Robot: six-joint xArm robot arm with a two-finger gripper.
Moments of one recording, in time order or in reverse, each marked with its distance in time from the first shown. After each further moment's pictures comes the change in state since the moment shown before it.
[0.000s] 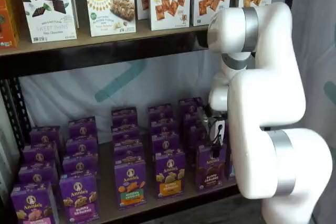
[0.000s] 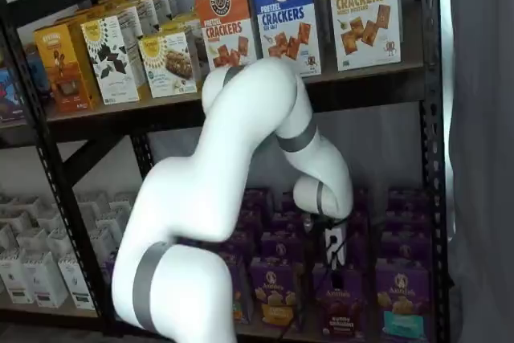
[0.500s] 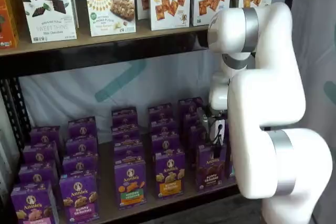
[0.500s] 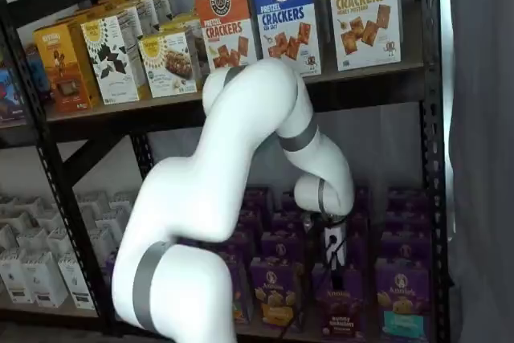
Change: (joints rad) arm 0.000 0.006 -0.015 -0.039 0.040 0.036
